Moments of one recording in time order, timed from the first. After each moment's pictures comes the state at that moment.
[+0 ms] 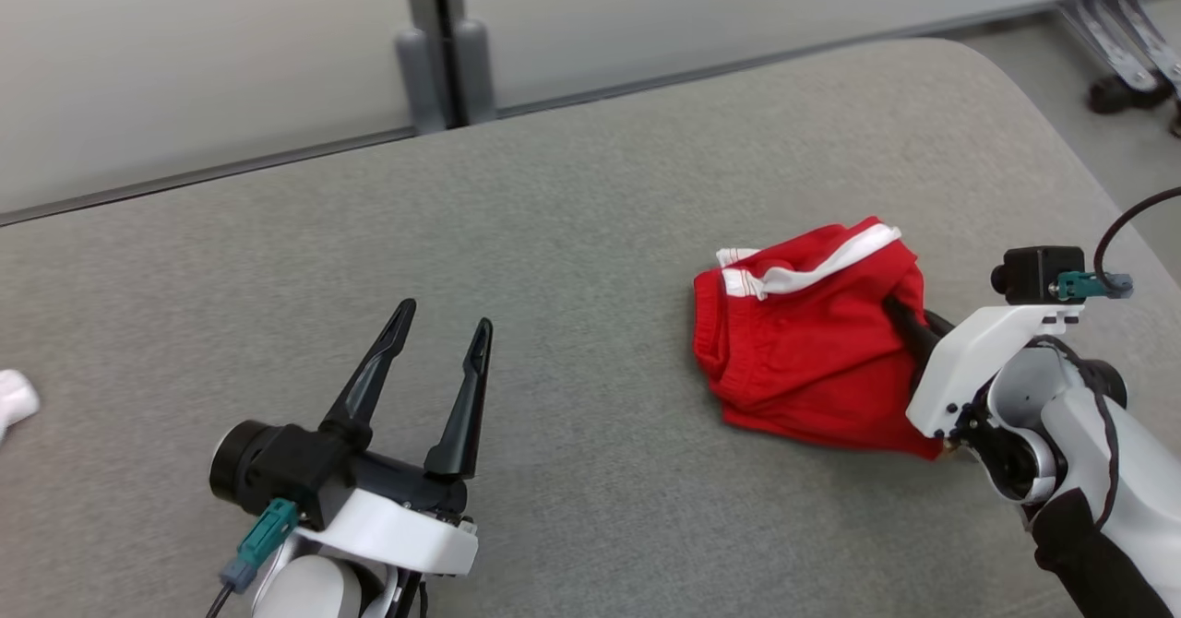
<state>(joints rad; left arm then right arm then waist) -0.12 0.06 -0.23 0.08 -0.21 -0.12 -0.26 -0.60 -0.30 0.52 0.70 0.83 0.13 0.13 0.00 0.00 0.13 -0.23</state>
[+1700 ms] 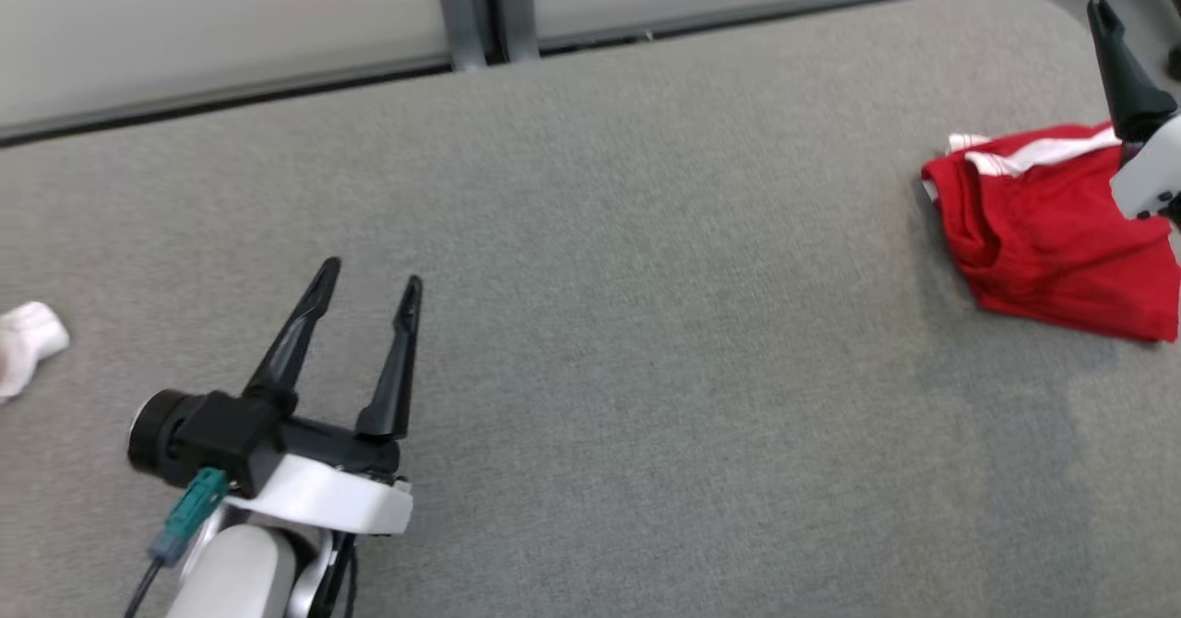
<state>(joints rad) -0.19 0.18 -0.23 0.07 -0.25 -0.05 -0.26 -1.00 -0.52 0.61 0.87 0.72 0.13 -0.23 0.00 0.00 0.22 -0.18</state>
